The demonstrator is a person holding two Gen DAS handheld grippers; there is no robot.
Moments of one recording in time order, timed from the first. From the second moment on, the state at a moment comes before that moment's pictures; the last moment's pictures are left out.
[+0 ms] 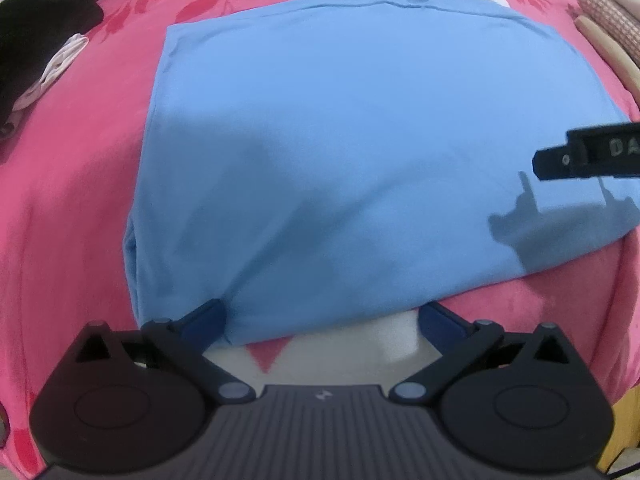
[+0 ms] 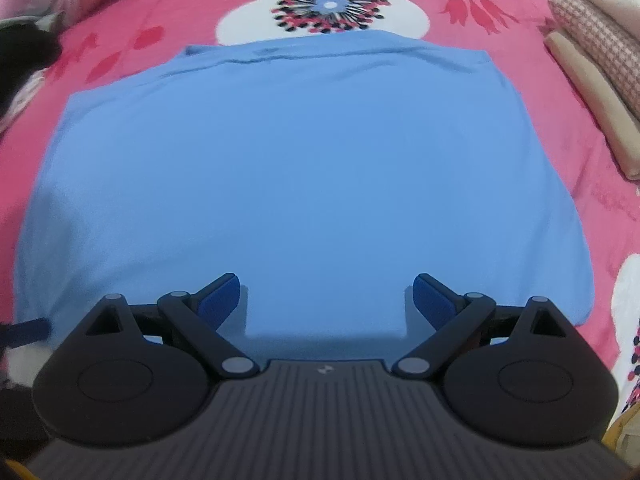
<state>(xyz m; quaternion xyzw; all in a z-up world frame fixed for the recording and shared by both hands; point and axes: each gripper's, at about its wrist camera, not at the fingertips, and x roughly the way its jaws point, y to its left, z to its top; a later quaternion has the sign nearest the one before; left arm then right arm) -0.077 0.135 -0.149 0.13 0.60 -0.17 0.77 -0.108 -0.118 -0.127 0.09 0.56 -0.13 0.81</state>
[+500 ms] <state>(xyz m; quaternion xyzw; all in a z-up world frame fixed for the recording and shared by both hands) -0.085 0.133 -0.147 0.14 0.59 -0.18 0.78 -0.103 -0.133 -0.155 0.11 0.59 -0.12 0.79</state>
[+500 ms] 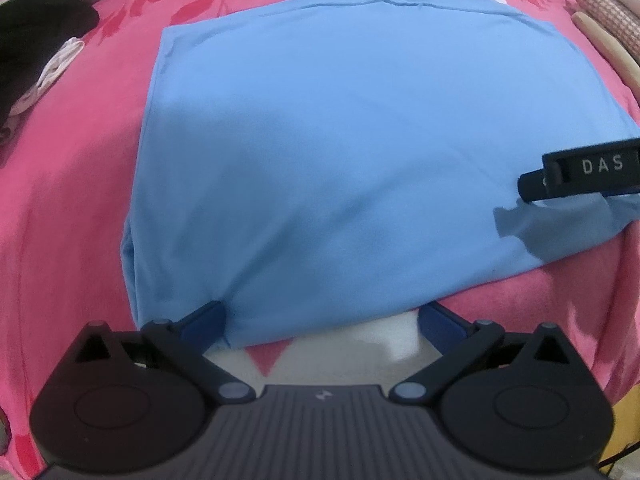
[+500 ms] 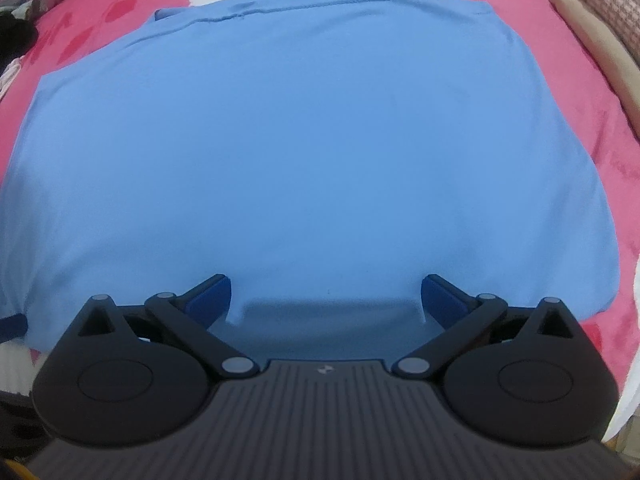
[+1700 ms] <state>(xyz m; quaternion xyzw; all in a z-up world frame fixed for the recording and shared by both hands) -0.072 0.193 -0.094 -0.03 0.53 -0.17 0.83 -0.038 -0.065 -0.100 0.09 0.53 0.02 0.84</state>
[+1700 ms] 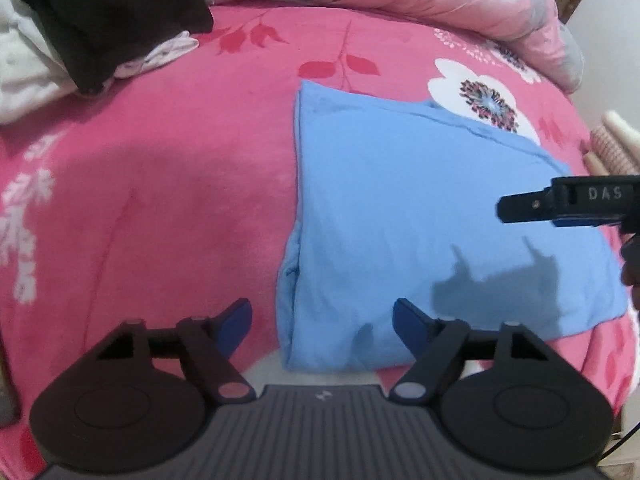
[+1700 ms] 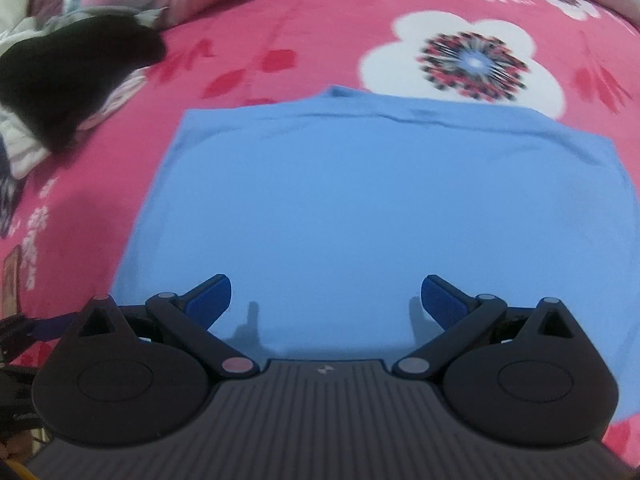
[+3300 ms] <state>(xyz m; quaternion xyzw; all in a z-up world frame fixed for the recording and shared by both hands) -0.038 0.225 -0.135 -0.12 0.59 -0.23 0.76 0.013 0.008 -0.079 0.08 0.53 0.11 0.84</state>
